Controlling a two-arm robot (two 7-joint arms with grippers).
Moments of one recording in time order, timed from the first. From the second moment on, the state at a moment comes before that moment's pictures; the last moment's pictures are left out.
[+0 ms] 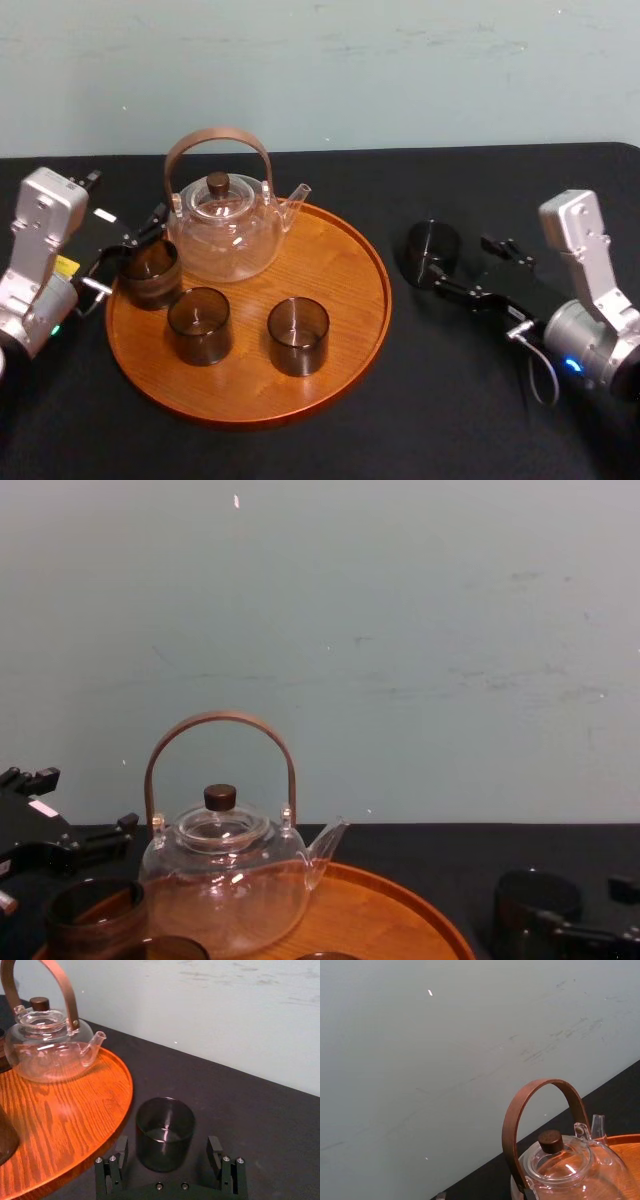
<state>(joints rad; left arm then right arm) -0.20 0.60 0.45 -1.41 -0.25 -0.12 0.03 0.06 0.41 -0.24 -1.50 0.24 0.11 0.32</state>
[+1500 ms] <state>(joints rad) -0.20 0.60 0.45 -1.41 -0.25 -0.12 0.03 0.19 0.33 -0.29 -1.35 0.16 0.15 0.32</state>
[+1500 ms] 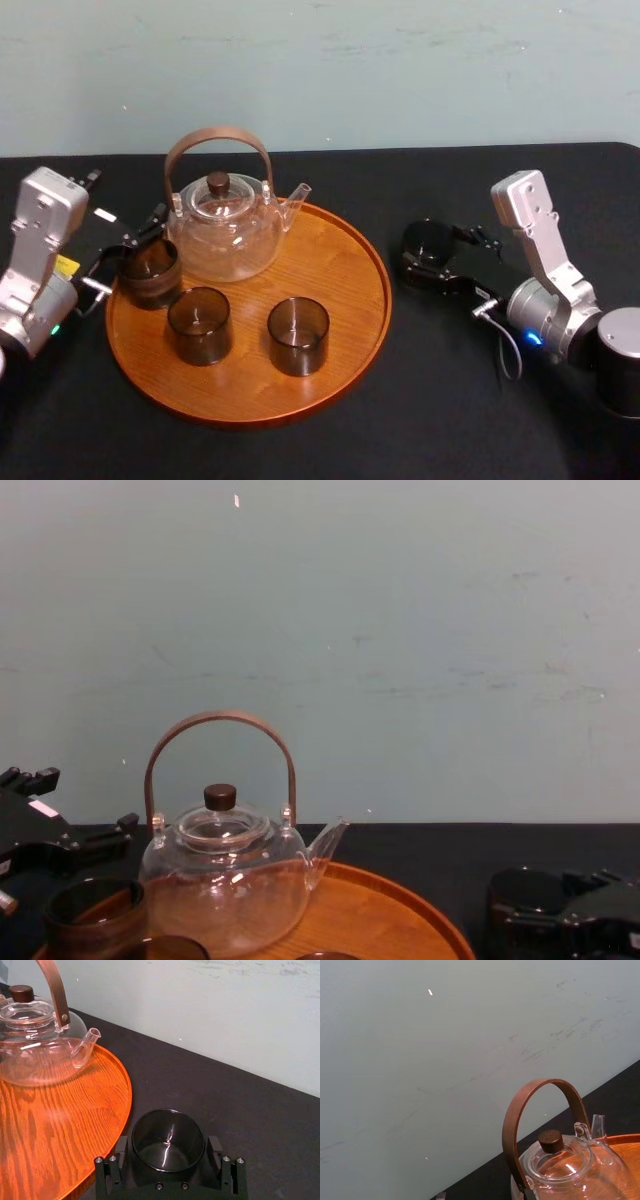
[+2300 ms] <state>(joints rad) -0.20 0.60 0.45 -1.41 -0.25 -0.12 0.03 0.26 0.30 -0.31 -1.28 0.15 0.20 0.33</state>
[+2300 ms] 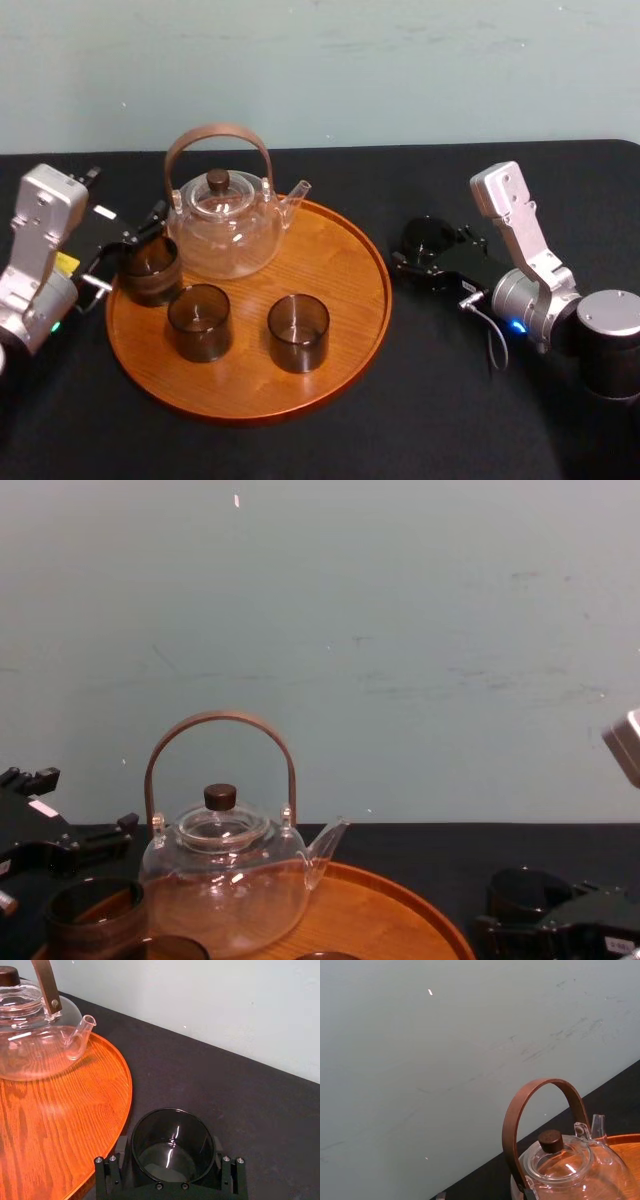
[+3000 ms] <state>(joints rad) -0.20 0.60 0.45 -1.41 -0.25 -0.12 0.03 0.26 0.30 -0.31 -1.28 0.15 0.20 0.33</state>
